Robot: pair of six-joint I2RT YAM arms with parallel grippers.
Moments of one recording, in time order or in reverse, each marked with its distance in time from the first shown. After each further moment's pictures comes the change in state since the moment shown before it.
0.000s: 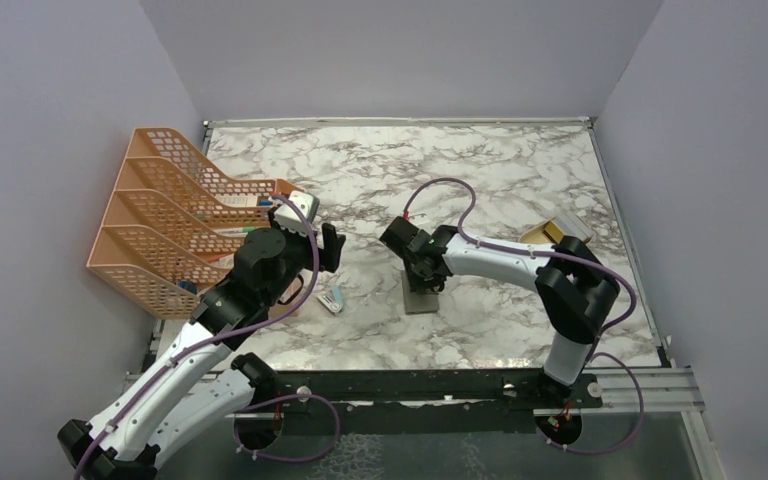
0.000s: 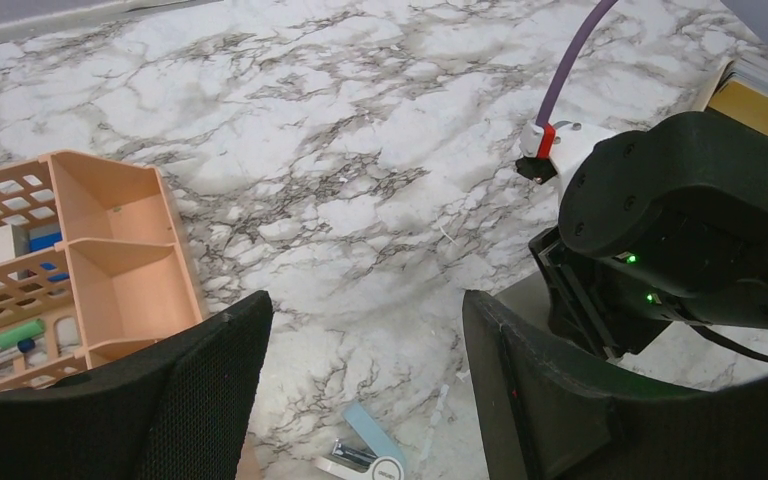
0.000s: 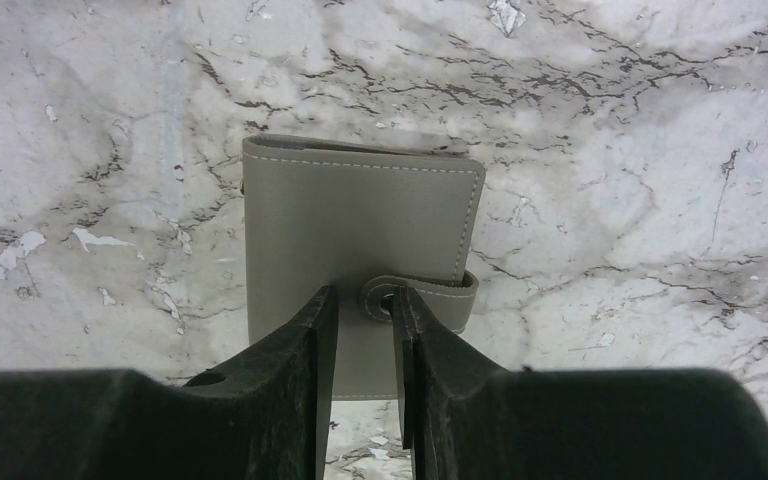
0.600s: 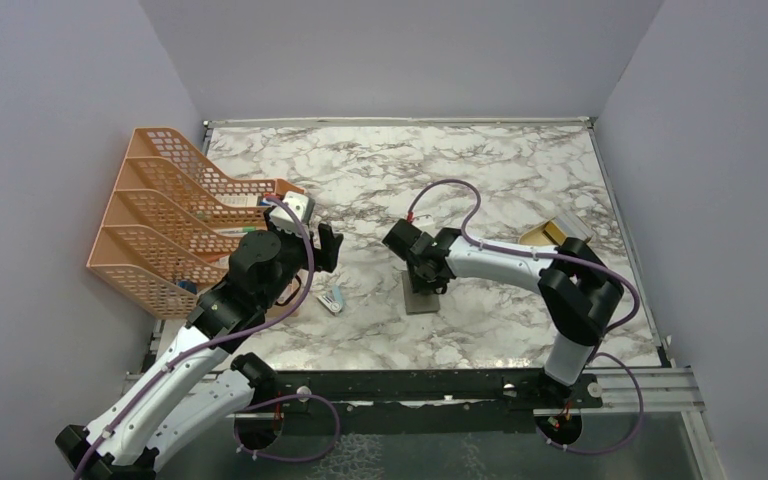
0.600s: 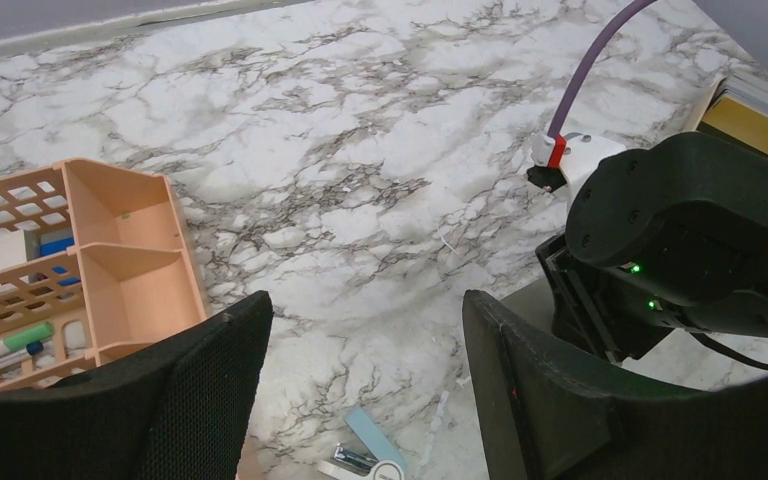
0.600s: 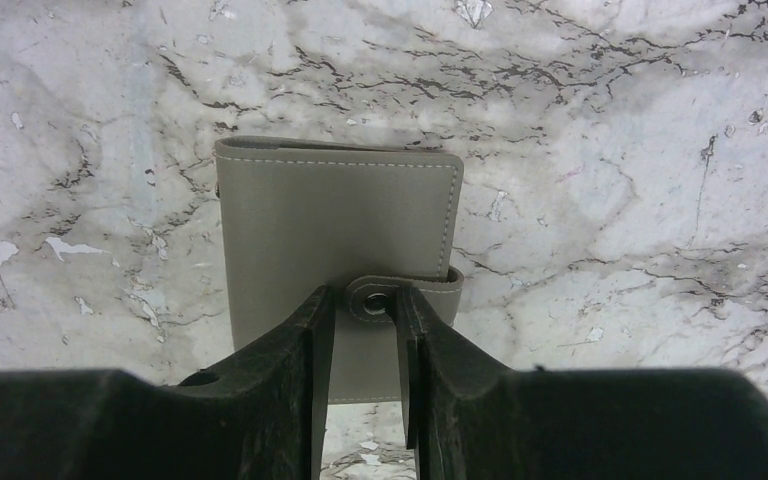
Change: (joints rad) left arm 0.000 -0.029 0.000 0.000 -0.009 0.000; right arm 0.000 -0.018 -0.032 0.006 0.029 0.023
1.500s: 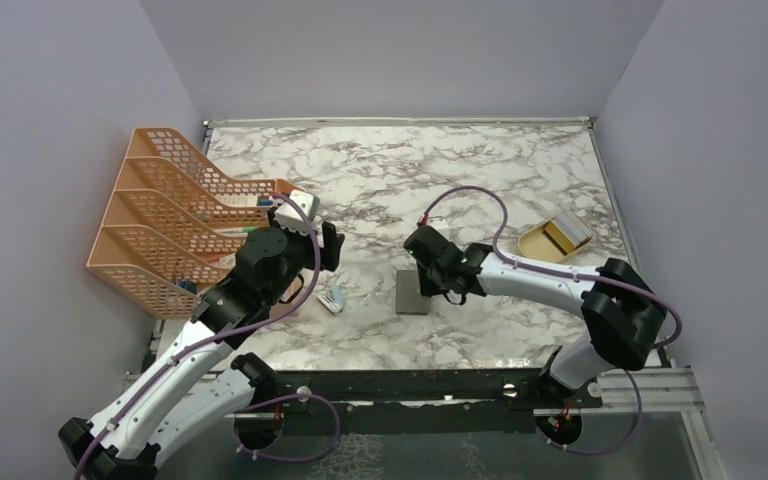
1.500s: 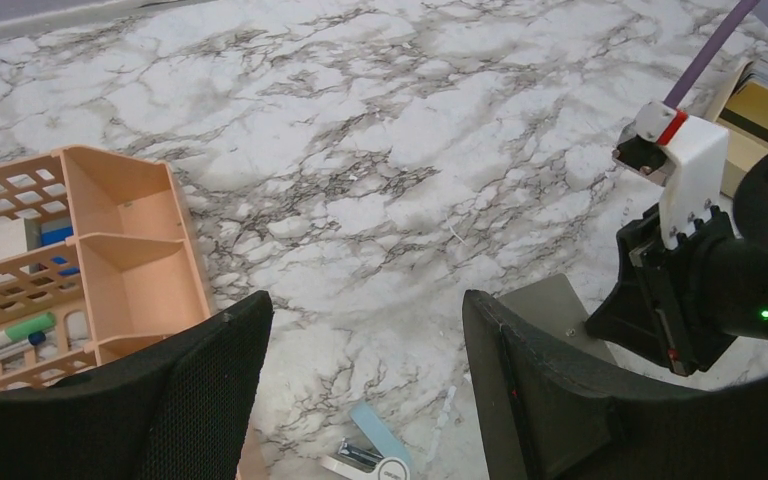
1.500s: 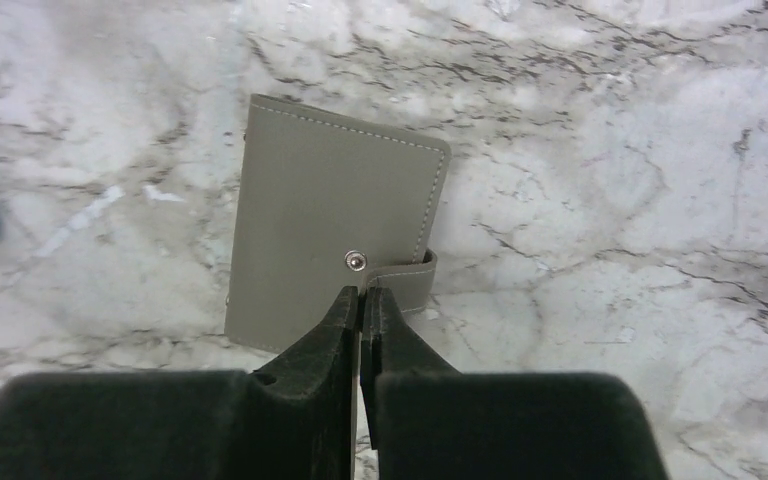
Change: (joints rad) left arm 0.000 0.031 0.000 0.000 -0.013 -0.001; right arm 0.000 -0.198 -0.203 0.192 -0.039 -0.005
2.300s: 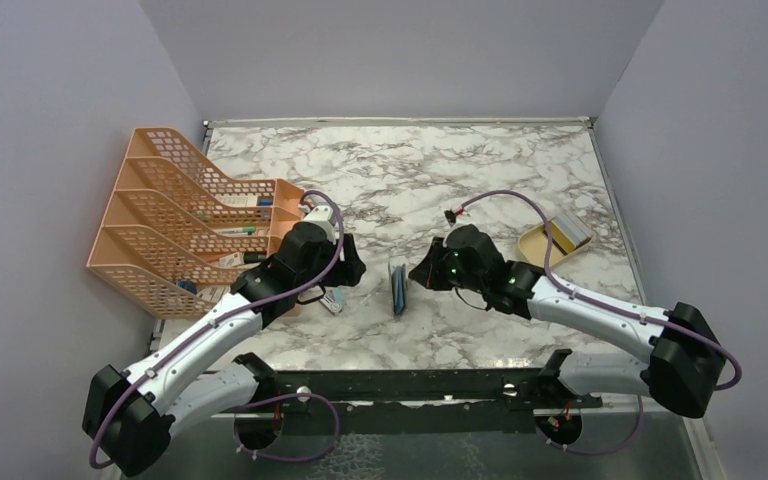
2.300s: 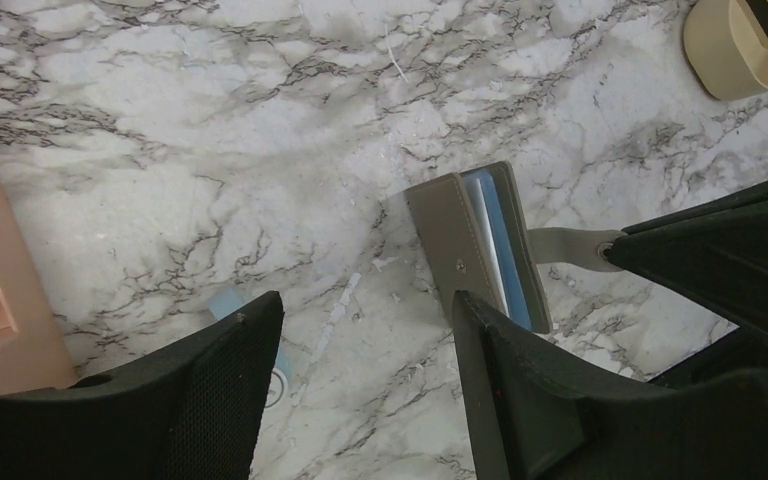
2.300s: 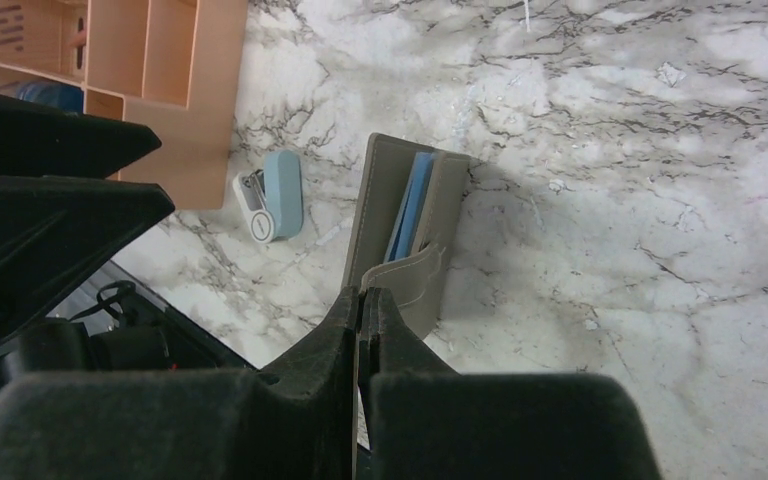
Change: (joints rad) left arm 0.001 0.235 -0.066 -0.058 0.165 -0.357; right arm -0.035 -0.362 -0.227 0.354 -0.215 0.132
